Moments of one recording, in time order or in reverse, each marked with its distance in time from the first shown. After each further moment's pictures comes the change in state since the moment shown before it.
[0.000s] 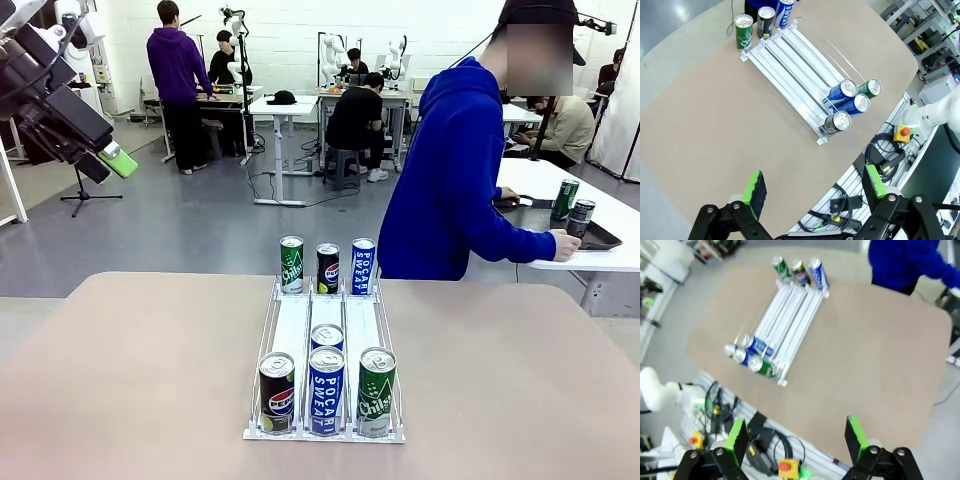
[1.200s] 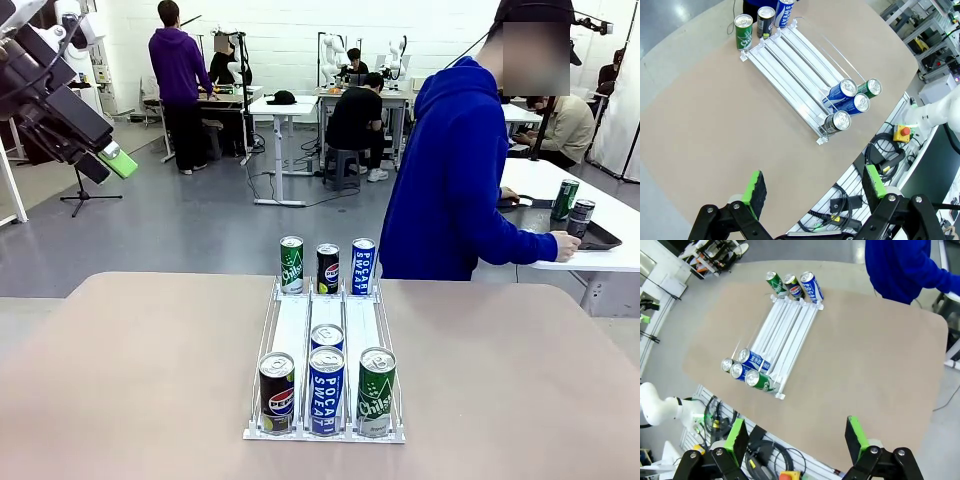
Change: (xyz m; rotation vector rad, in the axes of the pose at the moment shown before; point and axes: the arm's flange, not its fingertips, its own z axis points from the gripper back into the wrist) left arm 0.000 0.000 0.000 -0.001 0.001 0.000; right arm 0.003 -0.004 -0.006 -0.011 -0.048 -0.026
